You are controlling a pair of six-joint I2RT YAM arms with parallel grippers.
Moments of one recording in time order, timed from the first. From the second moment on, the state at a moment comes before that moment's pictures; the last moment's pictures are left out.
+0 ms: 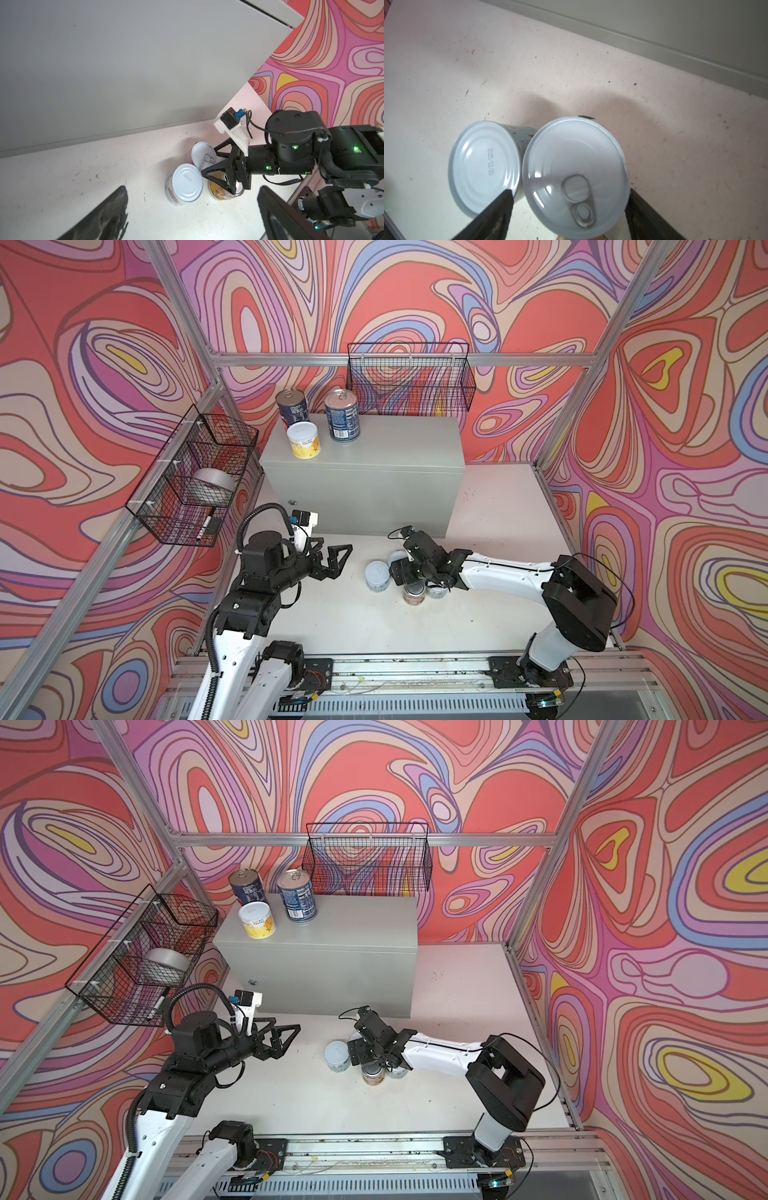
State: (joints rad) left arm -0.14 0.67 0.82 -0.62 0.50 -0.26; right arm 0.88 1.65 0.96 -0.22 0.04 0.50
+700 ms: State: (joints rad) left arm -0.14 0.68 0.84 -0.68 0.46 -0.33; right arm 0.90 1.64 0.93 -0.18 0.13 0.54
